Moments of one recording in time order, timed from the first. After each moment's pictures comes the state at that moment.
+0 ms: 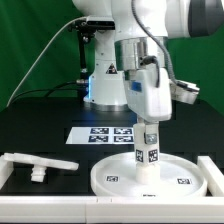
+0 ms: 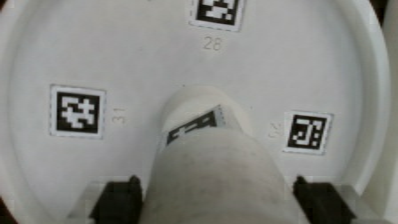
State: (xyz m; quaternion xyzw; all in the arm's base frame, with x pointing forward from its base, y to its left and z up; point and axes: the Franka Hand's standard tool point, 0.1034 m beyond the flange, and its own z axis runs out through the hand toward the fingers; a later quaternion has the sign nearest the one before) arm 0.556 0.037 0.075 -0.70 0.70 -0.03 0.10
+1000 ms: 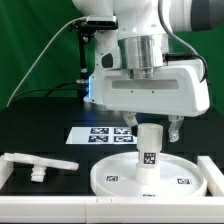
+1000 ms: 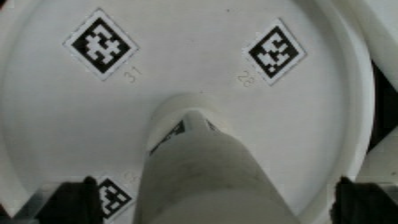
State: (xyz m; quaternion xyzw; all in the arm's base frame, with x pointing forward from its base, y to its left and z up) arm 0.558 0.047 0.080 -0.93 0.35 -0.03 0.06
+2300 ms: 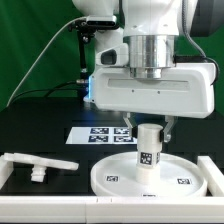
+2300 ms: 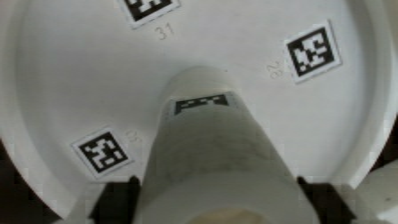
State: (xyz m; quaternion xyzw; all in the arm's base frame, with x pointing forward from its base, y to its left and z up) arm 0.563 0.040 0.080 -0.94 0.34 -0.05 0.02
